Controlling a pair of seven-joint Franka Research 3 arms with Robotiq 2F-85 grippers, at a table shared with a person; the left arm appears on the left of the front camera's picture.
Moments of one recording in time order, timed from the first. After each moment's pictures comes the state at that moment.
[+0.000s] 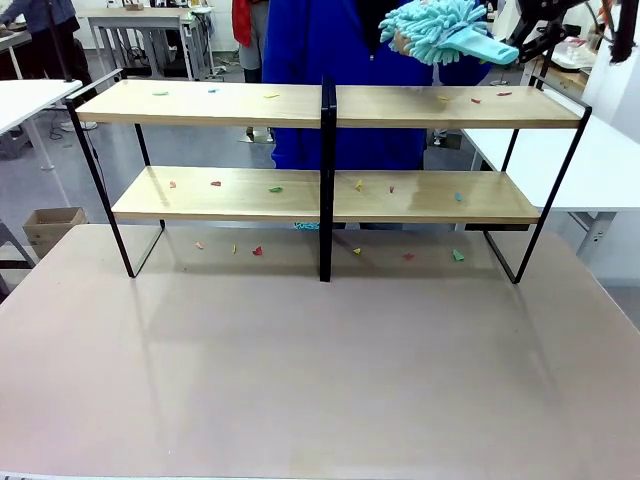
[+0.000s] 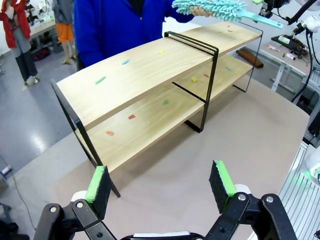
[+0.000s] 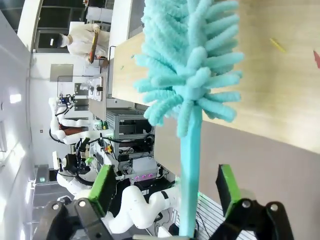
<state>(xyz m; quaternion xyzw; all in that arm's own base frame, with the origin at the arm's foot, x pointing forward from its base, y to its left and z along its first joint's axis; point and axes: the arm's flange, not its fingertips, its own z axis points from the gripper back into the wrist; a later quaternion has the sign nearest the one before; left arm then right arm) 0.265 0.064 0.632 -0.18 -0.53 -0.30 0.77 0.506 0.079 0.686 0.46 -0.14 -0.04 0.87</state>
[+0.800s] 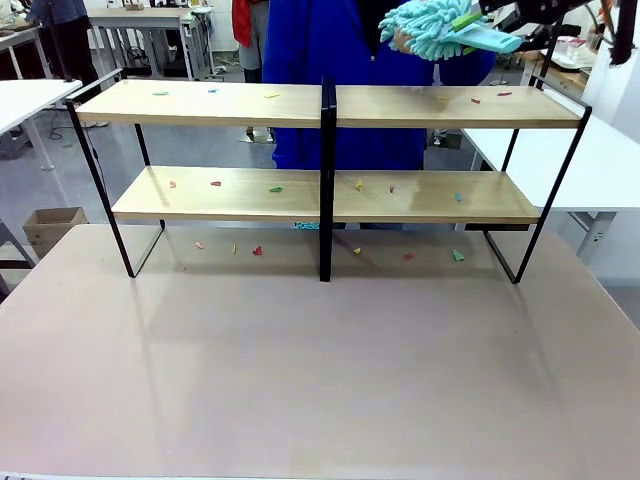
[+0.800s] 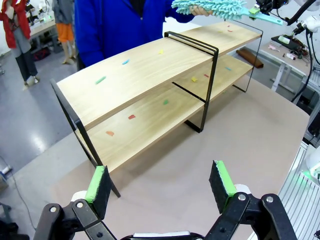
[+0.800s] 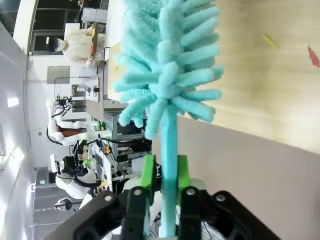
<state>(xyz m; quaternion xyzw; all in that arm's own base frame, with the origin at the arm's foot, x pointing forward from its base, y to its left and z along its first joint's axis) 0.265 0.064 0.632 -0.18 -0.53 -0.30 0.77 0.510 0.079 0.680 0.46 -0.13 -0.05 0.88</state>
